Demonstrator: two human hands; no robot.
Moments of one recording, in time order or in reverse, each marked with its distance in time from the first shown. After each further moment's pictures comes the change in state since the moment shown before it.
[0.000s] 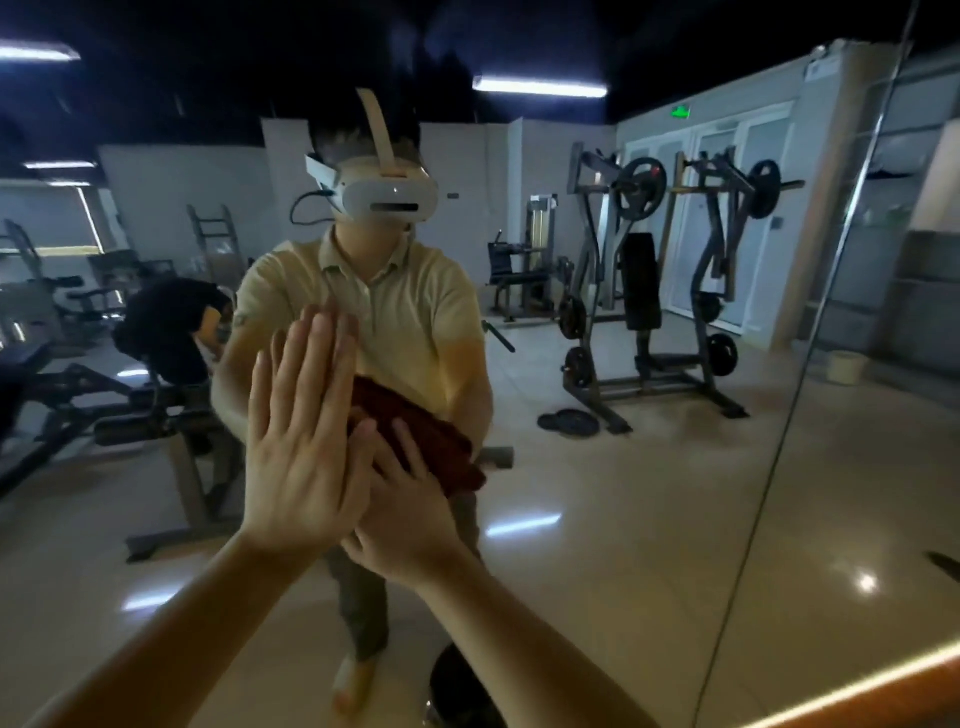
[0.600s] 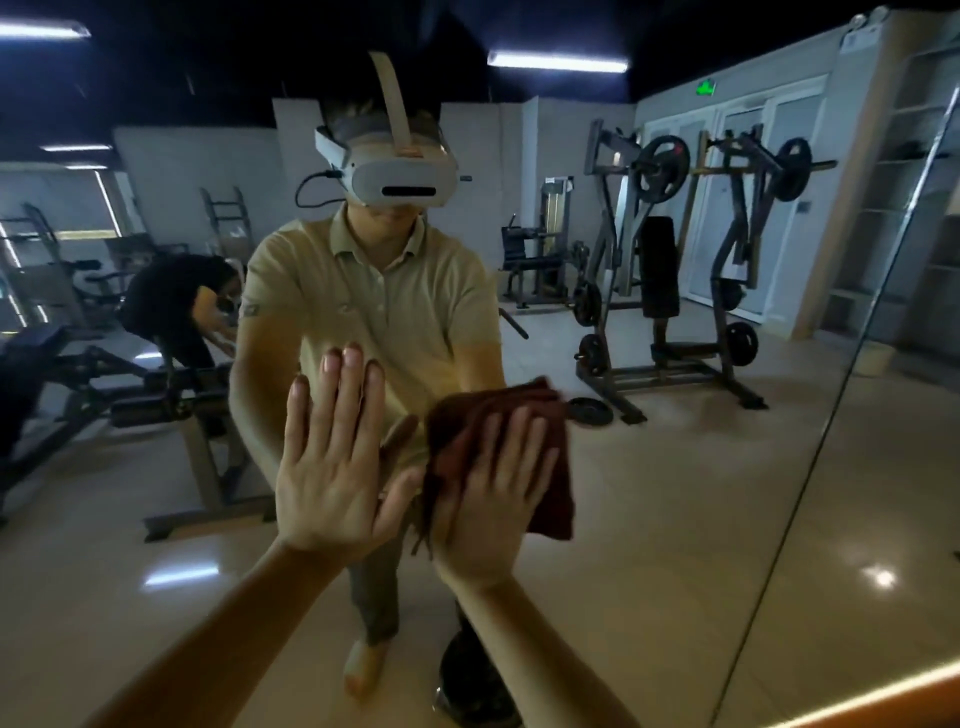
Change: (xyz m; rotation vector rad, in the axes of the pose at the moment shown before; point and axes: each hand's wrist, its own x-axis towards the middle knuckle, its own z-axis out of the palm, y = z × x) left_hand -0.050 -0.010 0.053 0.174 -0.069 0.028; right_hand -0.049 0.020 0.016 -0.042 0.274 0.663
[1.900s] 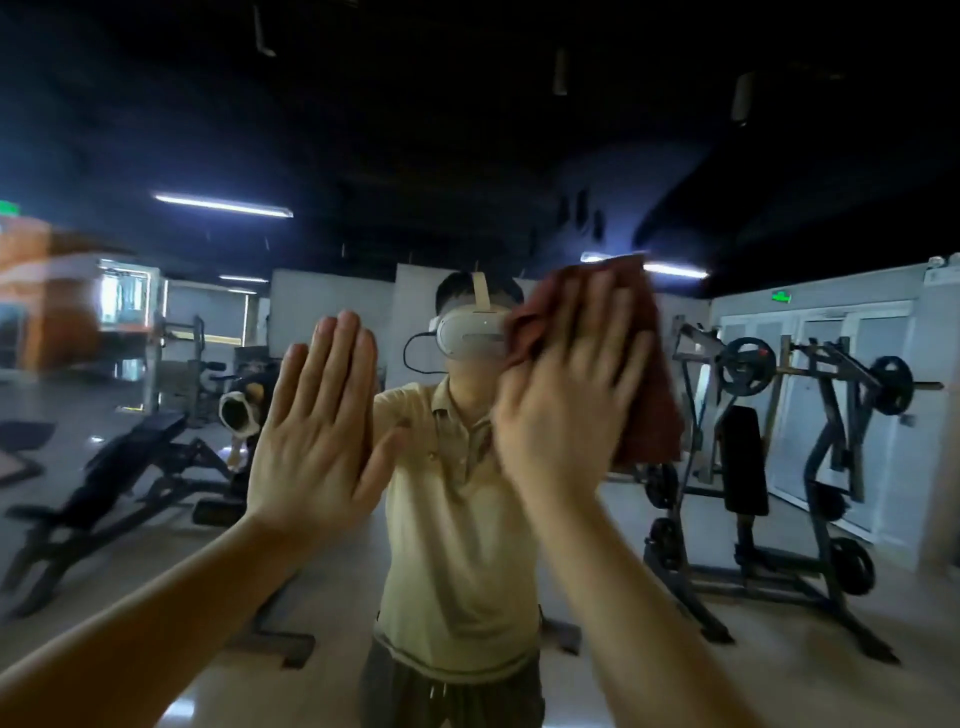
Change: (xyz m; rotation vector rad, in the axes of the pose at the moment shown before) left_hand 0.115 -0.169 -0.099 0.159 0.126 -0.106; right_hand 0.249 -0.171 -0.029 -0.078 0.232 -0.284
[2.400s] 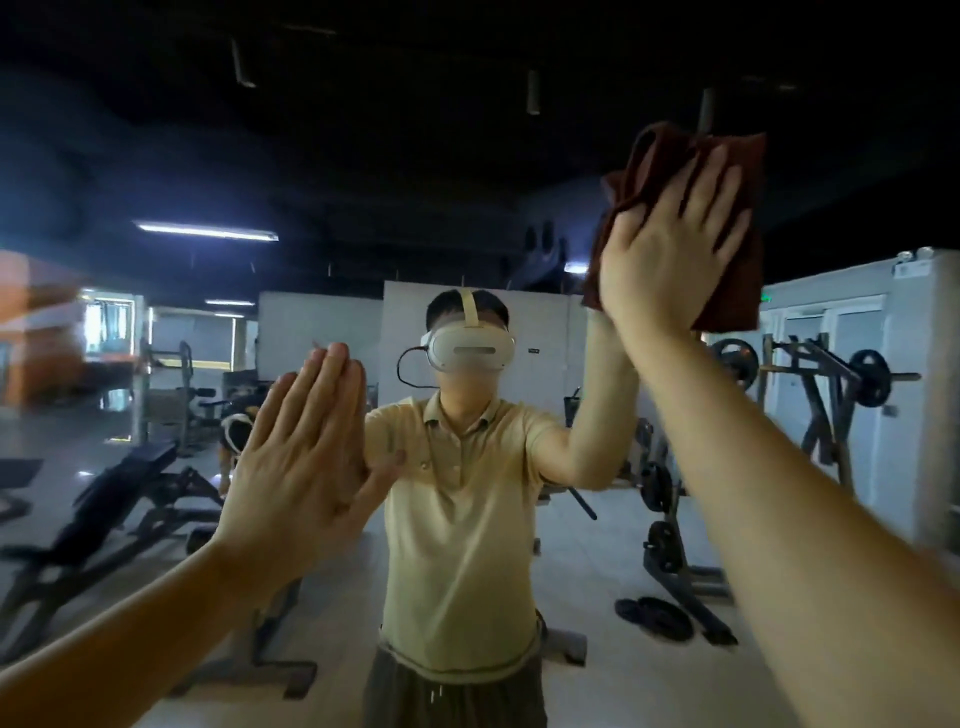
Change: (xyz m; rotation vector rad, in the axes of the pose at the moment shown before) left_hand 0.001 0.001 -0.043 0.041 -0.188 0.044; right_hand 0.156 0.060 -0.028 -0.102 0.052 0.229
